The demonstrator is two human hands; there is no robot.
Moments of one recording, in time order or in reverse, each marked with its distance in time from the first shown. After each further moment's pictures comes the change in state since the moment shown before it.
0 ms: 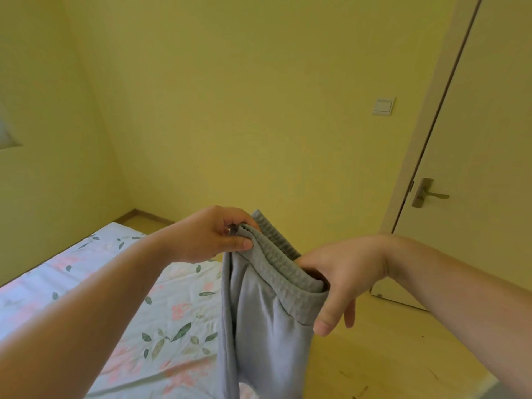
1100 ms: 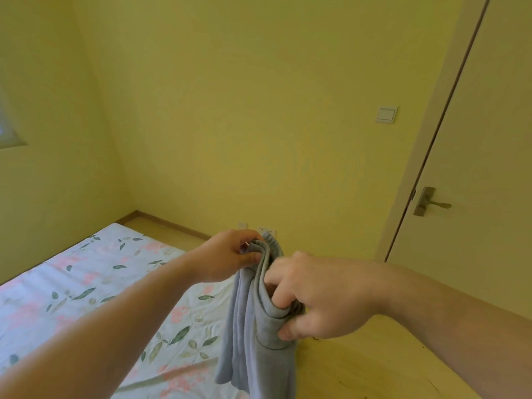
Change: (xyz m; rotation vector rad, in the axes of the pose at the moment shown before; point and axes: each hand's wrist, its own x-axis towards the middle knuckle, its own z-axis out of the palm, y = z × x) left_hand 0.018 -0.032 0.044 0.025 0.082 -0.107; right_hand 0.001 -0.039 0.037 -0.670 0.333 -0.283
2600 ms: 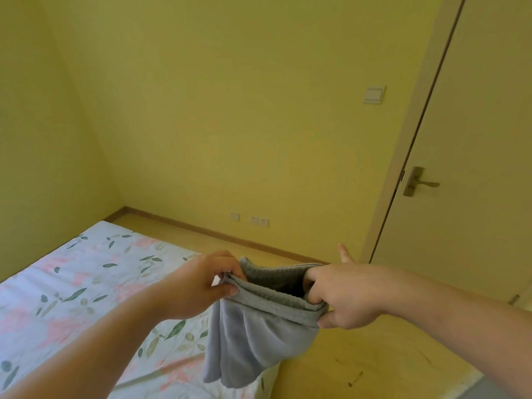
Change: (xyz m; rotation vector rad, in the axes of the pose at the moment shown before) left_hand -0.042 -0.011 0.019 0.125 -0.057 0.130; right_hand -0.018 0.066 0.057 -0.097 -0.225 0.422
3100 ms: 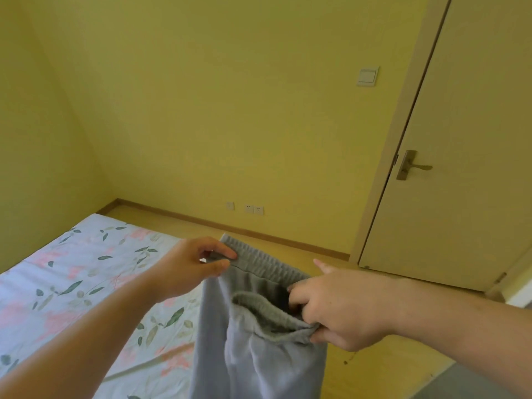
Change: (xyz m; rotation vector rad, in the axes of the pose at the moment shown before) left_hand 0.007 -0.025 0.012 -0.370 0.155 -0.268; right_hand -0.015 -0.014 0.025 -0.118 0.063 -0.256
